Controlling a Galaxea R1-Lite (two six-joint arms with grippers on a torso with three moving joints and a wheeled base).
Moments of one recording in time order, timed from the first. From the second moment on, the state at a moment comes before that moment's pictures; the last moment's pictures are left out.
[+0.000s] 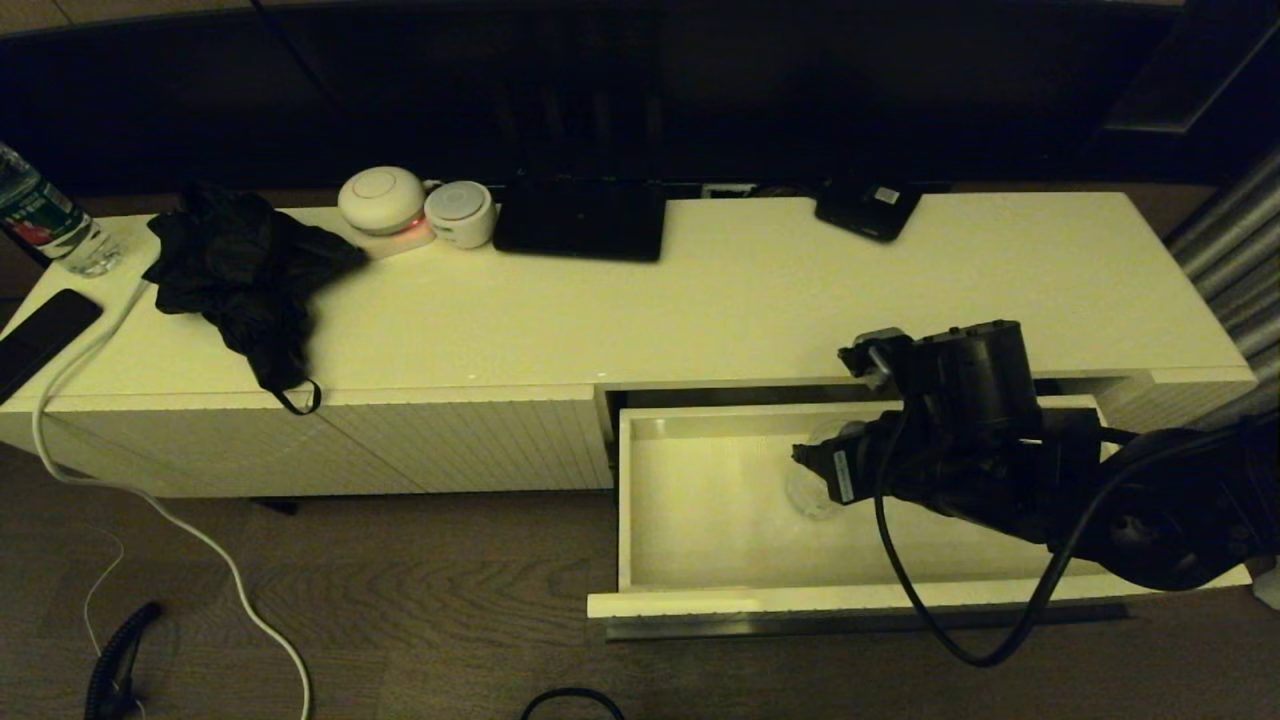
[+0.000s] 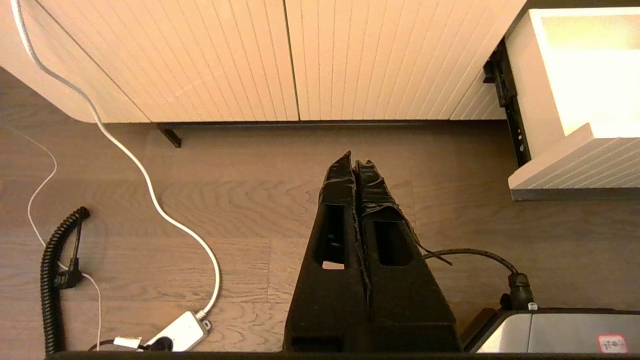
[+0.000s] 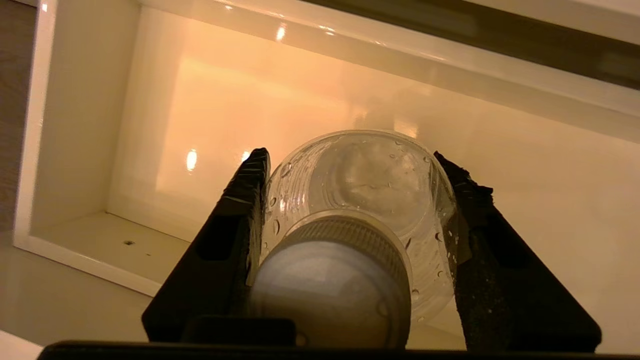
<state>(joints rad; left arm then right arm) 0.00 0.00 0.00 0.00 0.00 -0.01 0.49 1.82 -0.96 -0.37 -0.19 0.08</state>
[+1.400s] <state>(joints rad) 0.00 0.00 0.00 0.00 0.00 -0.01 0.37 1.73 -0.76 -0.37 -0.30 -0.62</state>
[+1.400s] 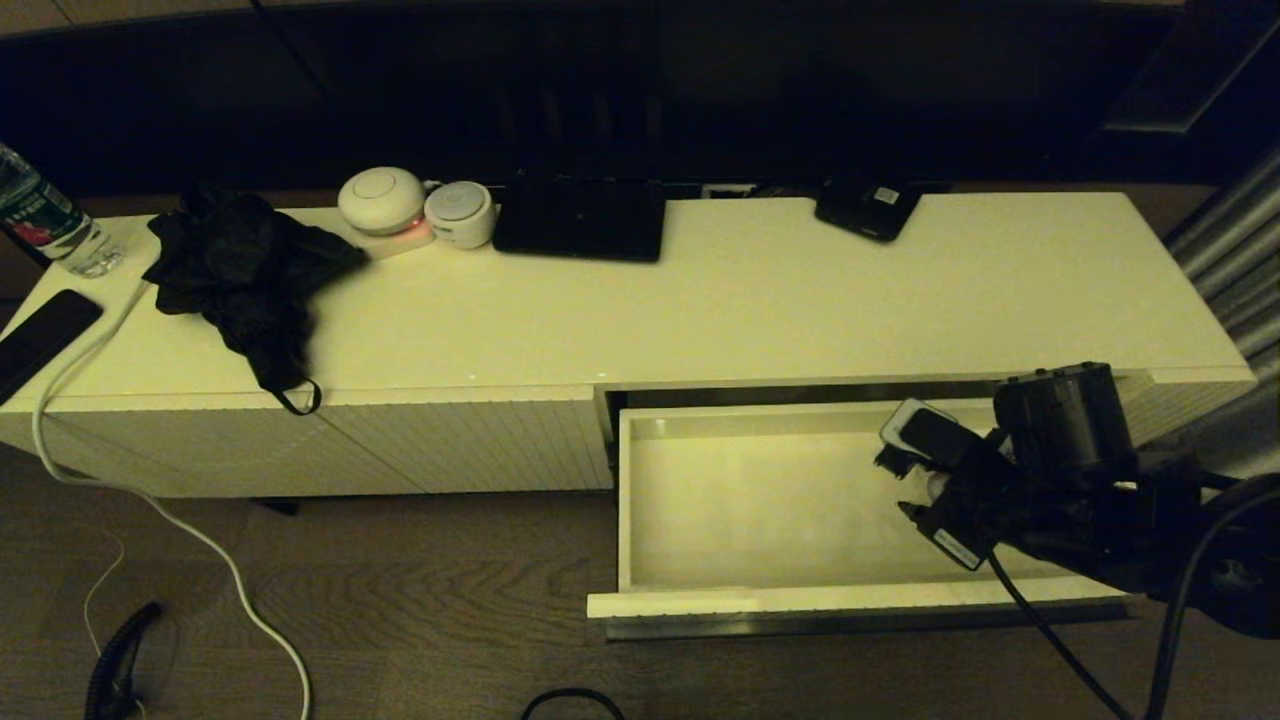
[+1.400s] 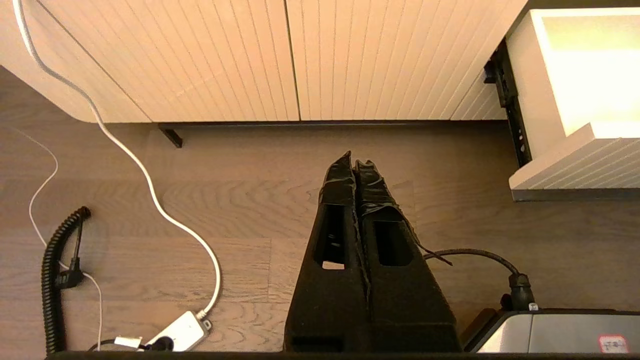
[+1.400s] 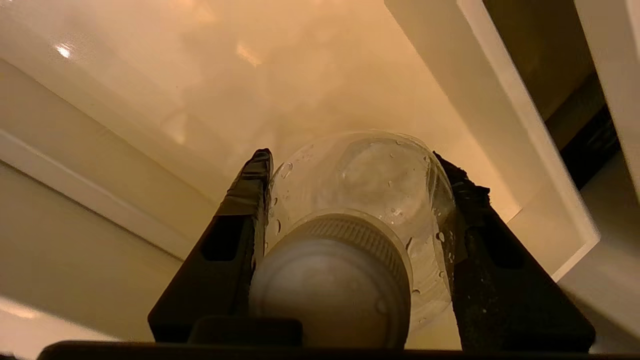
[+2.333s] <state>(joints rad) 0.00 0.00 0.00 0.00 0.00 -0.01 0.43 1.80 -0.80 -0.44 -0.31 -0.61</state>
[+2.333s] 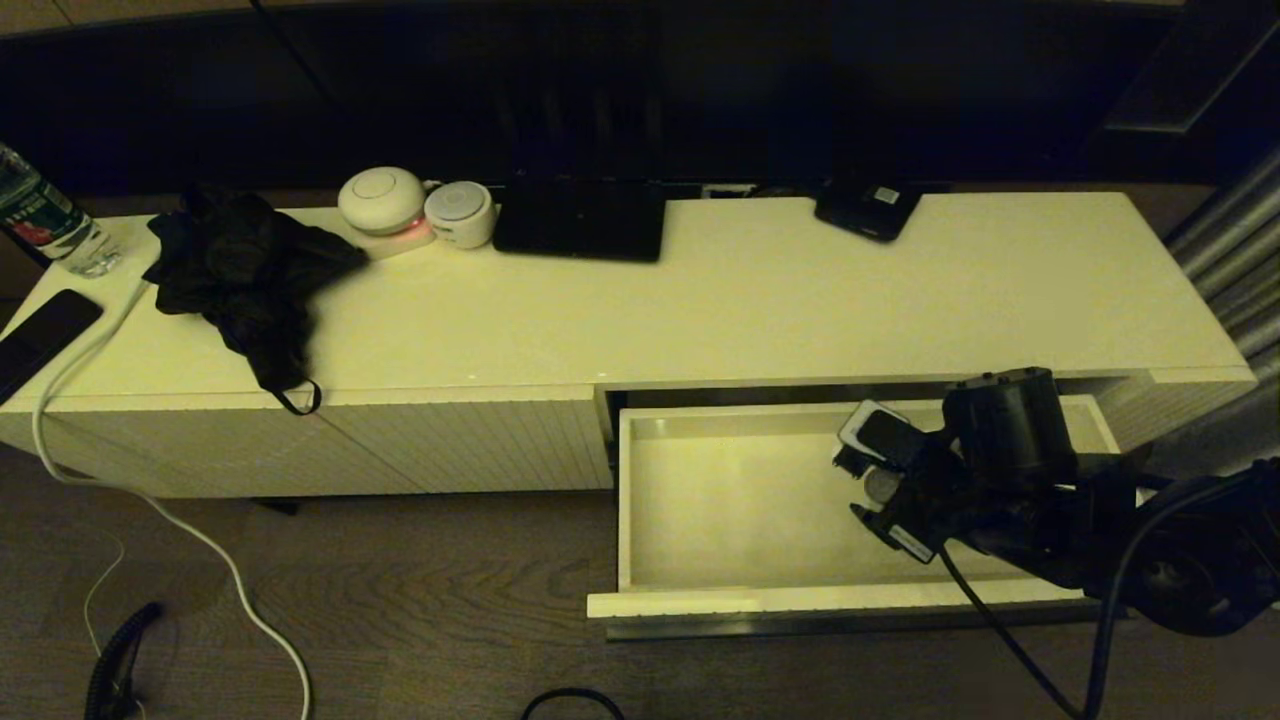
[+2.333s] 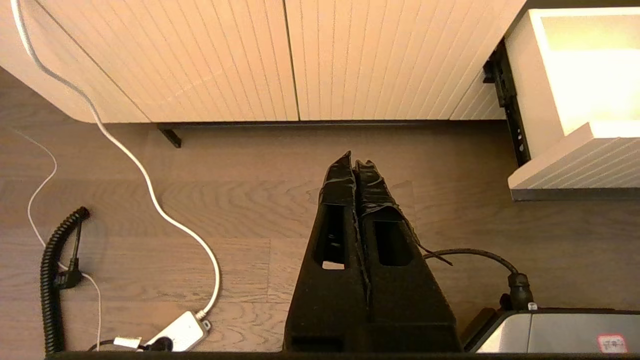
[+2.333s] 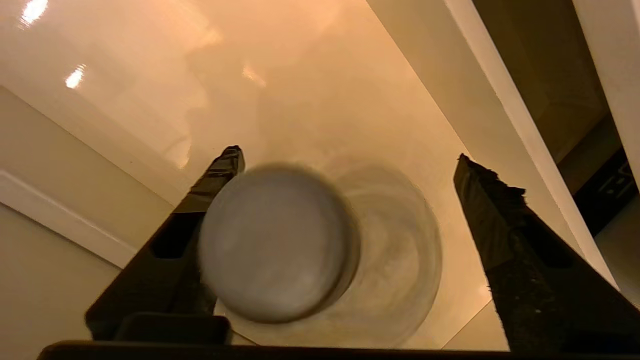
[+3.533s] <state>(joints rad) 0.00 0.00 0.00 0.00 0.00 -0.01 0.55 1.81 -0.91 -0.45 -0.30 -0.44</state>
